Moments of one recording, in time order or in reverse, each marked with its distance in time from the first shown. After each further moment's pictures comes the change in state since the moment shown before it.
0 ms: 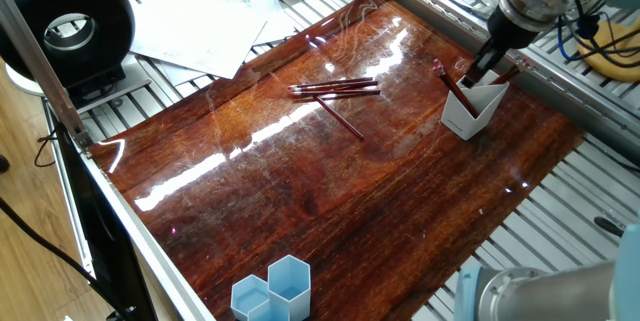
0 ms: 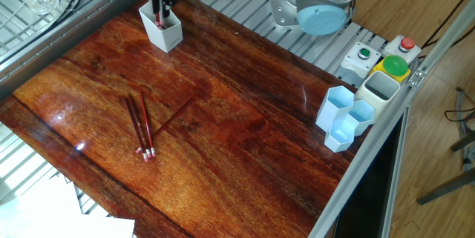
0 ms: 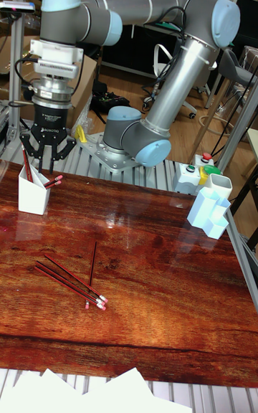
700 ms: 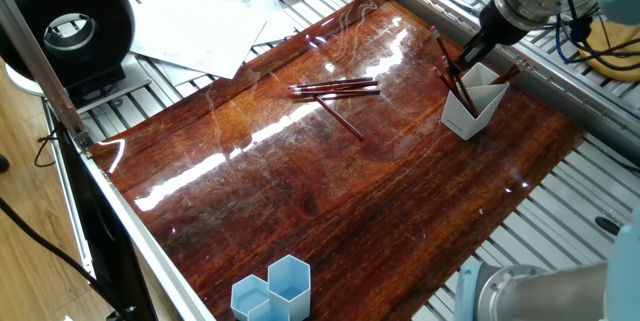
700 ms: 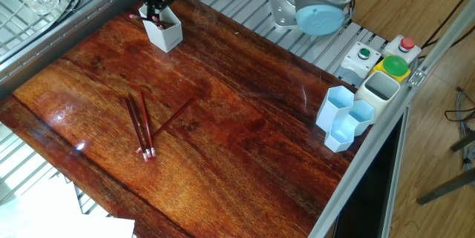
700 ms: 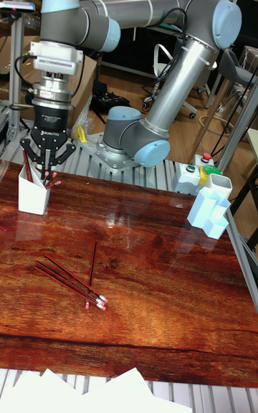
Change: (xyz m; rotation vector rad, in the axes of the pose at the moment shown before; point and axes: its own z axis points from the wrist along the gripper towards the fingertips) arm -0.033 0.002 0.004 -0.013 -0.141 0.019
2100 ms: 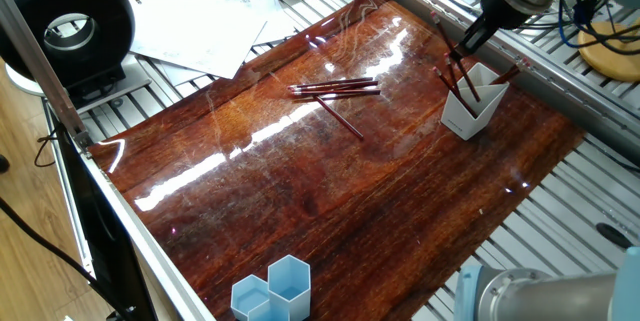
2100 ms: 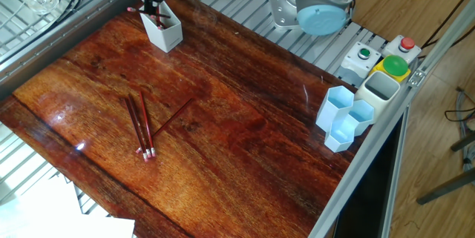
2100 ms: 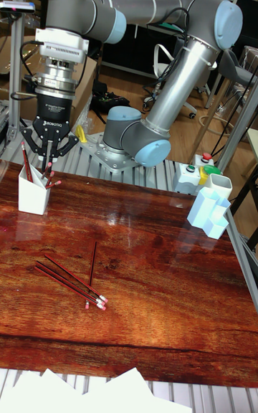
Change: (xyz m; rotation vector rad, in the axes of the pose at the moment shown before) arm -0.020 0.001 -0.022 0.038 -0.039 -0.021
